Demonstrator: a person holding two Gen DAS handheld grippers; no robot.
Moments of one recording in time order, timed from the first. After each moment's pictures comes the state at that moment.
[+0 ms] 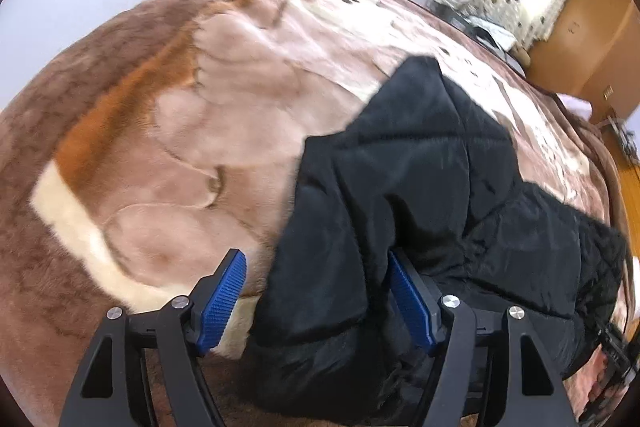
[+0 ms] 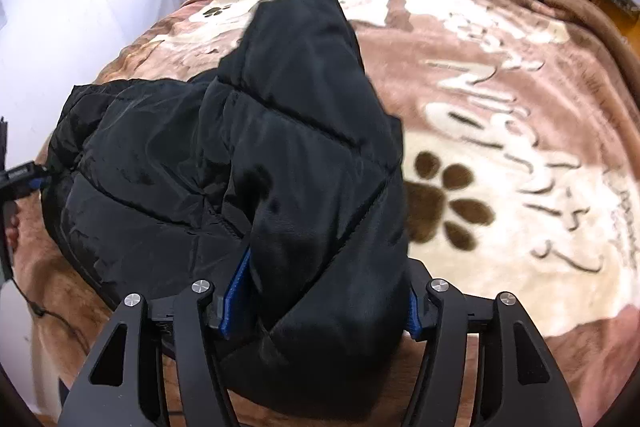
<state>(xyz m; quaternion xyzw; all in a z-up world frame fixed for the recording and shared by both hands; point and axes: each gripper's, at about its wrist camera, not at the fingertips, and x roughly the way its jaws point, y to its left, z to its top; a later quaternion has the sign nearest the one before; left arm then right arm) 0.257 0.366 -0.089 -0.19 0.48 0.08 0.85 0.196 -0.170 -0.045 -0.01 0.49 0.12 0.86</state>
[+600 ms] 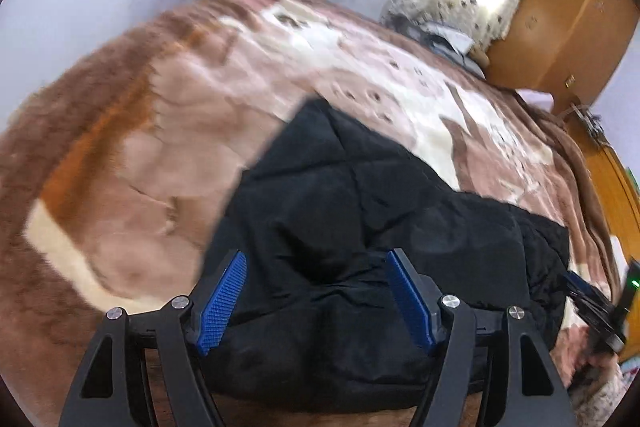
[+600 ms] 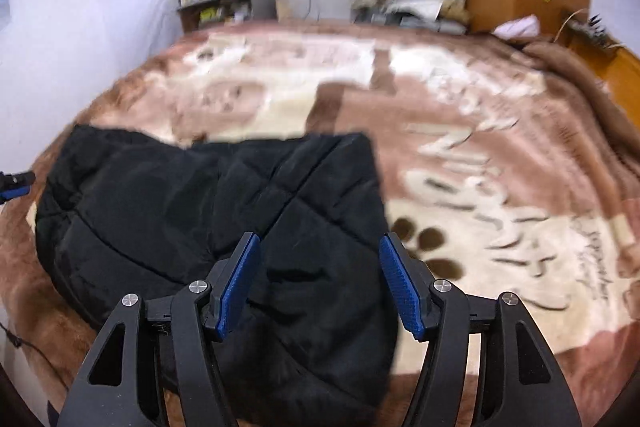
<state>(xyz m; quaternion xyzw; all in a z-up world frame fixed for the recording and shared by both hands) 0.262 0.320 -0.045 -0.17 0.46 0.01 0.87 0.220 -0.140 -0.029 -0.03 0.45 0.09 0.89</state>
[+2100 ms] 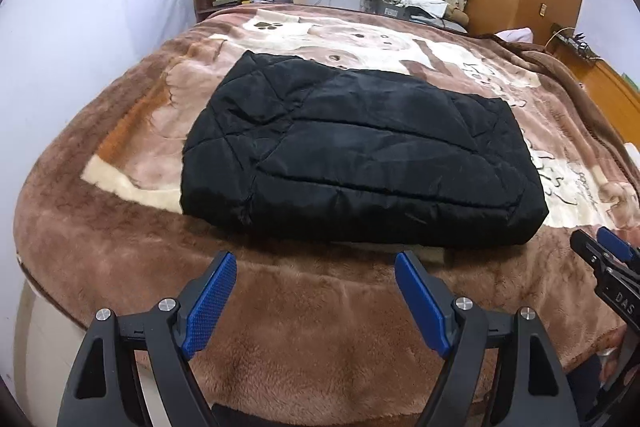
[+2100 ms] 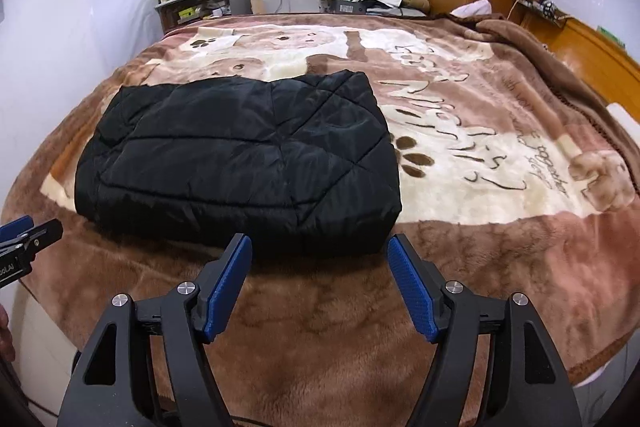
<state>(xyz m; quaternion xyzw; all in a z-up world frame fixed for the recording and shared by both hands) 0.068 0.176 -0.025 -0.04 0.44 0.05 0.89 0.014 -0.116 0.015 -0.01 0.43 0.03 0.90</state>
